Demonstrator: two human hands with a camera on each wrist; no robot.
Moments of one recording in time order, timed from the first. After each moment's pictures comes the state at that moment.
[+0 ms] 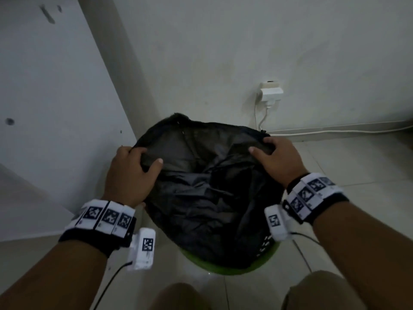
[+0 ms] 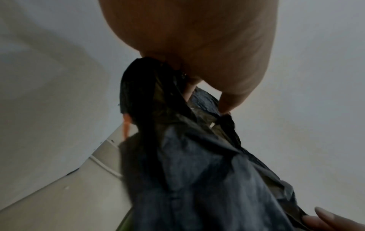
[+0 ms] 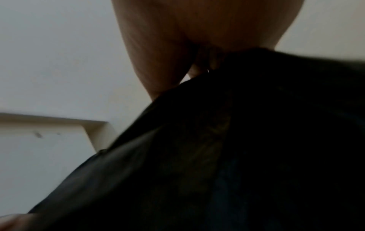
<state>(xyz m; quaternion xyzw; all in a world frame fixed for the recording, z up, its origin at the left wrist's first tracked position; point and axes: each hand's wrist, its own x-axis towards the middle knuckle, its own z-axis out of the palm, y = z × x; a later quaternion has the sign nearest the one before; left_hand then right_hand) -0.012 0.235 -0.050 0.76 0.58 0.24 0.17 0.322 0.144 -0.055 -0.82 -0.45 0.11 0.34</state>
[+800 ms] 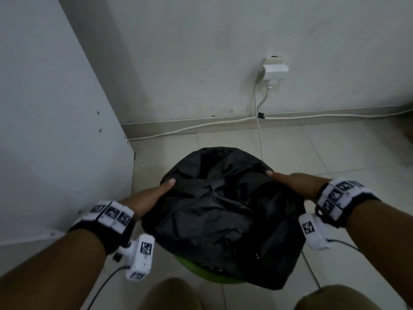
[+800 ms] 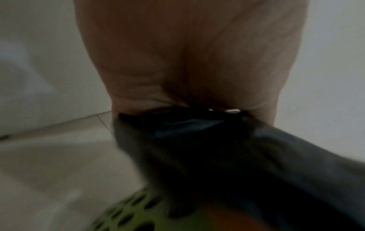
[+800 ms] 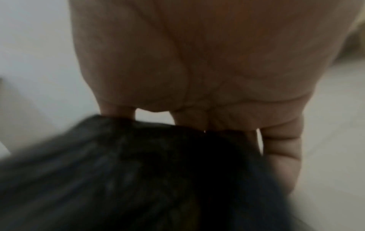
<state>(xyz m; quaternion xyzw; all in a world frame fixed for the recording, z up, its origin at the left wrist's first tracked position) 0.004 0.252 -0.155 0.52 0.54 -0.01 0.66 0.368 0.114 -0.110 -0.85 -0.29 0.43 0.04</state>
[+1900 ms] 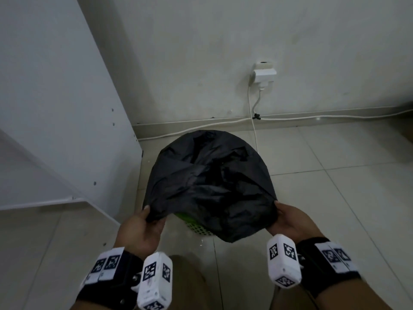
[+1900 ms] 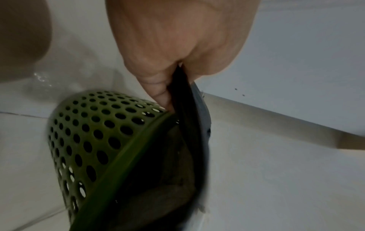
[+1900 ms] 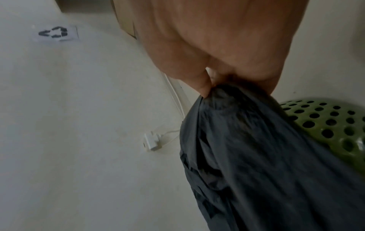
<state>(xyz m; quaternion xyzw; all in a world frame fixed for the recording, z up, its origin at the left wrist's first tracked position) -0.014 0.110 -0.155 0.05 0.45 0.44 0.78 0.297 -0.010 -0.161 -0.39 0.07 0.64 0.66</state>
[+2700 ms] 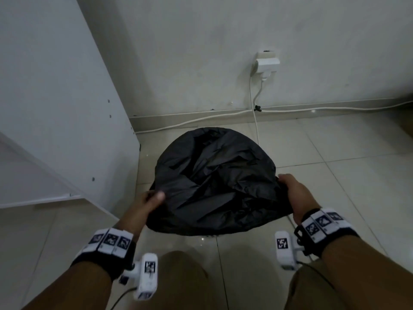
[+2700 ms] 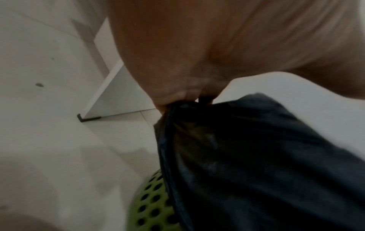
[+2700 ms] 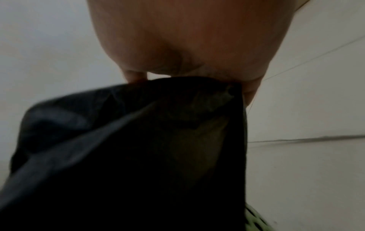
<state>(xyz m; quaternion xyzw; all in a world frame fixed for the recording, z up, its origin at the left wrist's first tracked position) -0.040 0.147 -0.184 0.47 0.48 0.25 0.70 0.315 0.018 -0.158 -0.78 -0.16 0.39 0.45</state>
